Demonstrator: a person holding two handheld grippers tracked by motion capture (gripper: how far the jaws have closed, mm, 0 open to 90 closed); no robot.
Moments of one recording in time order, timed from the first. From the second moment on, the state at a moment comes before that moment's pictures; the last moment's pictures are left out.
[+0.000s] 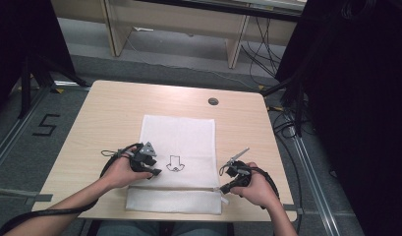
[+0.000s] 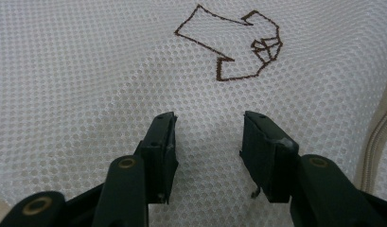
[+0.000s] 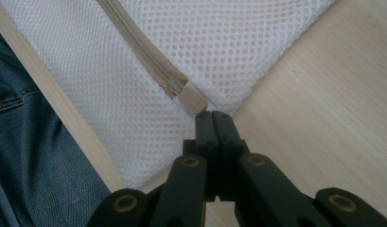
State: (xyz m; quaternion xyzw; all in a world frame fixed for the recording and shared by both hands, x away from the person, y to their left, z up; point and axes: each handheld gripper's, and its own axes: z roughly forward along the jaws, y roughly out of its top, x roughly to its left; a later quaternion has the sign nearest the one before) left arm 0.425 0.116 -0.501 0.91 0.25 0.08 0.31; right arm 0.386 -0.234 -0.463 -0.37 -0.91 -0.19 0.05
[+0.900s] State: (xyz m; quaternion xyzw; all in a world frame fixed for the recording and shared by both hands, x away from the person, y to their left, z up) left arm 0.423 0.112 -0.499 0.90 0.26 0.10 0.34; right arm 0.394 -0.219 -0.457 -0.38 -0.90 -0.22 0.02
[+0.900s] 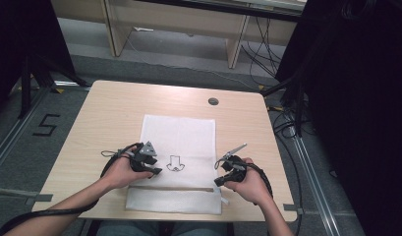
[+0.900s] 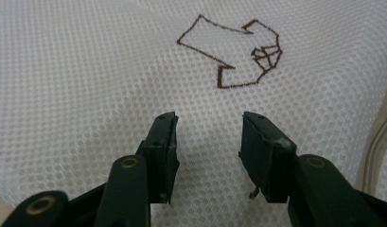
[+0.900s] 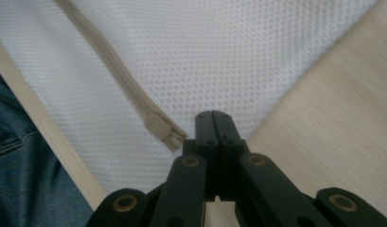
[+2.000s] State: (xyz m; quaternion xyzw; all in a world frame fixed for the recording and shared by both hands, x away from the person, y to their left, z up) left arm 0.410 0.095 -0.482 0.87 0.25 0.07 0.43; right arm 0.391 -0.231 -0.463 -0.43 -0.88 -0.21 -0.02
